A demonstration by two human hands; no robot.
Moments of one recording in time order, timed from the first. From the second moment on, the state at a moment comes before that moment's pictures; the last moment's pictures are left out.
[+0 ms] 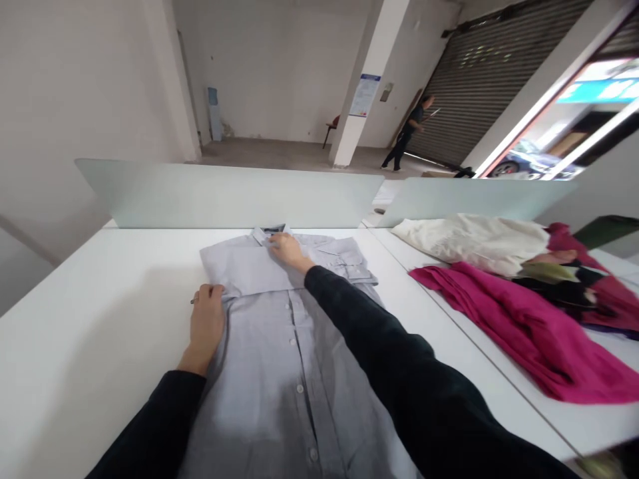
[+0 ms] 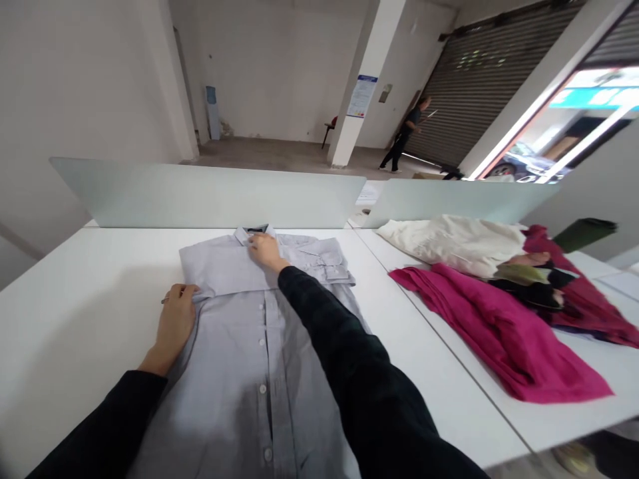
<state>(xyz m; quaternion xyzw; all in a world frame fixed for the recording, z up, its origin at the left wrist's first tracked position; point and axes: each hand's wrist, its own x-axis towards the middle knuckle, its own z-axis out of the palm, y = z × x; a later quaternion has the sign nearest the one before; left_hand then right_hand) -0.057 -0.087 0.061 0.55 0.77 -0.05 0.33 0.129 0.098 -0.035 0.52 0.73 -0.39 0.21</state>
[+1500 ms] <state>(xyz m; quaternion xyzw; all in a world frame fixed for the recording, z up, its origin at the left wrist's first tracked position) -0.092 -0.103 0.140 0.31 0.80 -0.08 0.51 0.371 -0.056 0.265 0.39 0.79 -0.44 0.17</state>
